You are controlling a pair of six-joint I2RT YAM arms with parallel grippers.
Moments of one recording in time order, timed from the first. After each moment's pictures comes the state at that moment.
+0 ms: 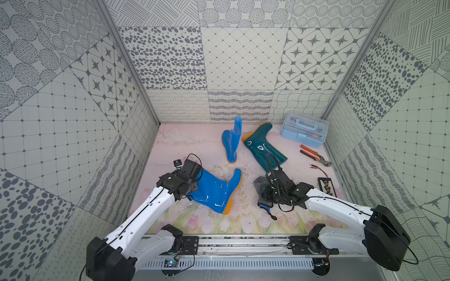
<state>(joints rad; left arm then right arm) -0.46 1.01 0.86 -1.02 -0.38 -0.75 0.73 1.22 0.62 -0.44 -0.09 0.87</state>
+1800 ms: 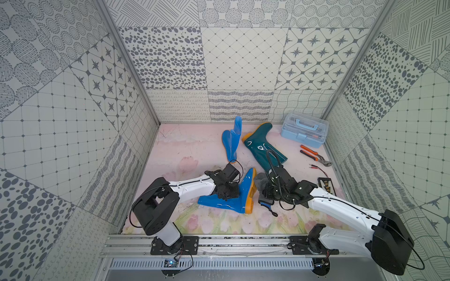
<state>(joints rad) -0.84 1.60 0.89 -0.43 0.18 -0.86 0.74 1.16 0.69 -0.53 -0.03 0.82</state>
